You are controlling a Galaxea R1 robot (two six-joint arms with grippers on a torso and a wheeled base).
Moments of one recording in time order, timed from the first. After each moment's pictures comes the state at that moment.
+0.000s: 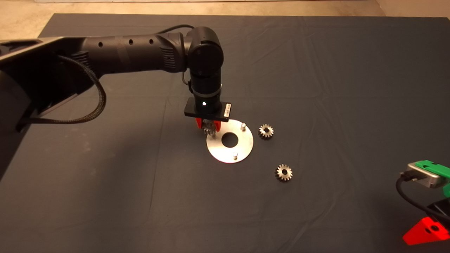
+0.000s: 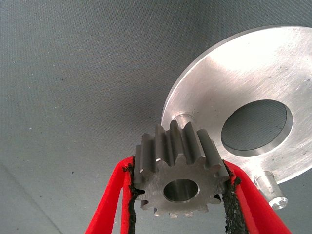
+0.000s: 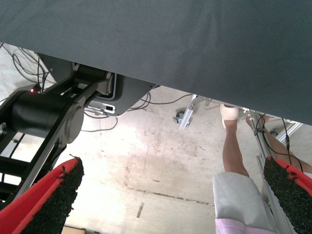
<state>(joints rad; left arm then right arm) -0.43 2.84 -1.43 0.17 1.52 -1.25 0.46 1.81 -0.42 0.15 -1.53 1.21</state>
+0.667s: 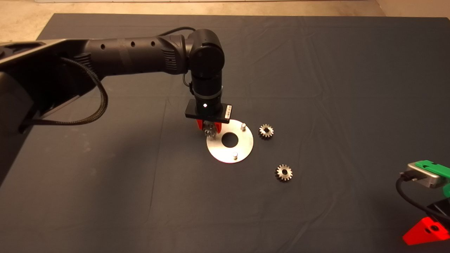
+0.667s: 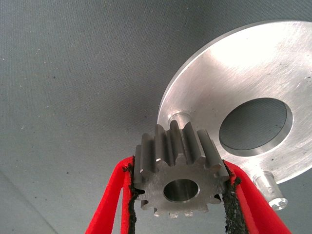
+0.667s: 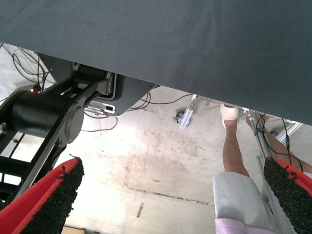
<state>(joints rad) -0.42 2.85 -1.43 0.17 1.52 -1.25 0.46 1.81 -0.42 0.15 -1.53 1.21</state>
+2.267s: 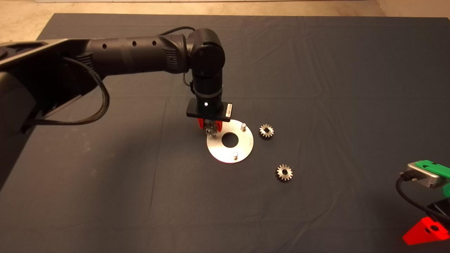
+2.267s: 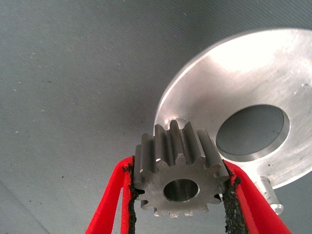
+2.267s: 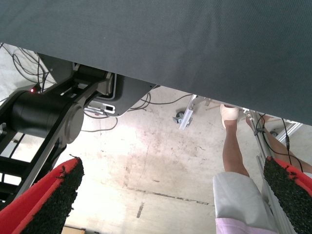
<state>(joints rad) -0.42 2.85 -1.45 0.17 1.51 -1.25 0.46 1.81 -0.42 0.15 -1.53 1.21</state>
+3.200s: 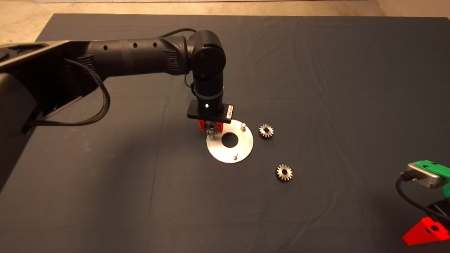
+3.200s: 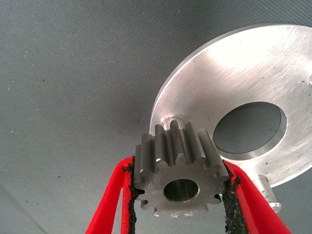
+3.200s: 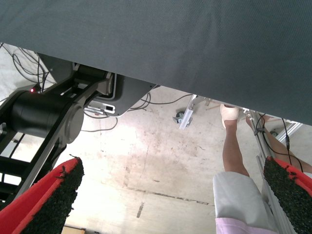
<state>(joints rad) -0.42 2.85 -1.44 0.17 1.51 -1.25 0.46 1.81 -0.42 0.15 -1.53 1.21</state>
